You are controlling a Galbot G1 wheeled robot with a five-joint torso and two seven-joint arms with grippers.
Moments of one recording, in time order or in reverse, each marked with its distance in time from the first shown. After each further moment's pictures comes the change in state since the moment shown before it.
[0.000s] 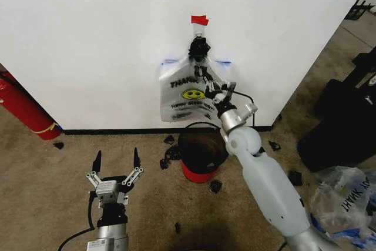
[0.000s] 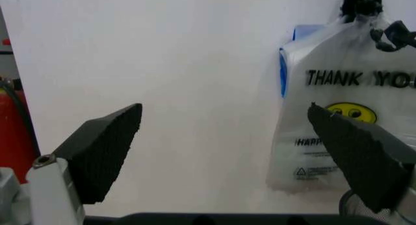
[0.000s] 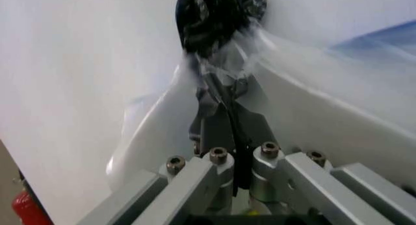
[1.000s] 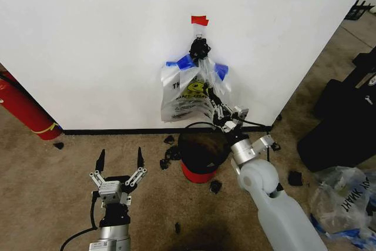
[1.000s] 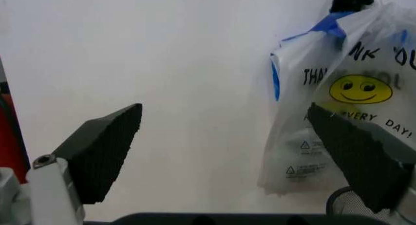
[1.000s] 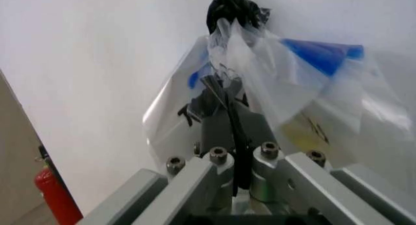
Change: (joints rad) left arm 0.002 0.014 0.022 0.000 0.007 -0.009 0.001; right arm -0.319 -0.028 0.088 0.282 -0.099 0.005 -0.019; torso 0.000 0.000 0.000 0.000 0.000
